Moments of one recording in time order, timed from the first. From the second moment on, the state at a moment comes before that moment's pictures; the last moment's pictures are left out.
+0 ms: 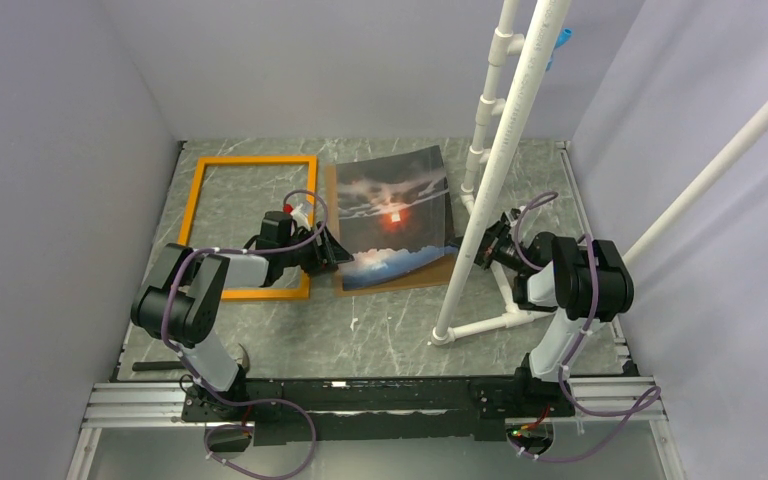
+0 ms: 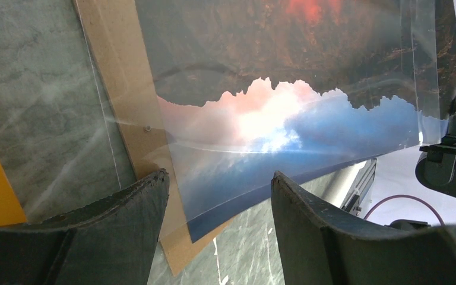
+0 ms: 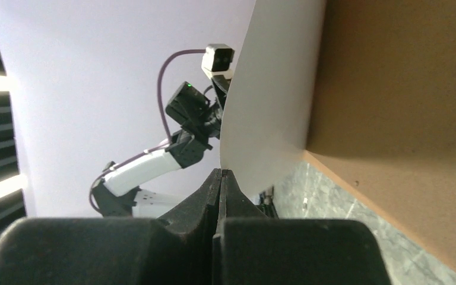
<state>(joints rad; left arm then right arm) -0.29 1.68 0.66 0.36 0.55 -0.72 -0.09 1.81 0.39 1.41 -1.08 1.51</state>
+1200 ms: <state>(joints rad) -0.29 1.72 0.53 0.64 0.64 -0.86 0.16 1.57 1.32 0.60 -1.04 1.19</state>
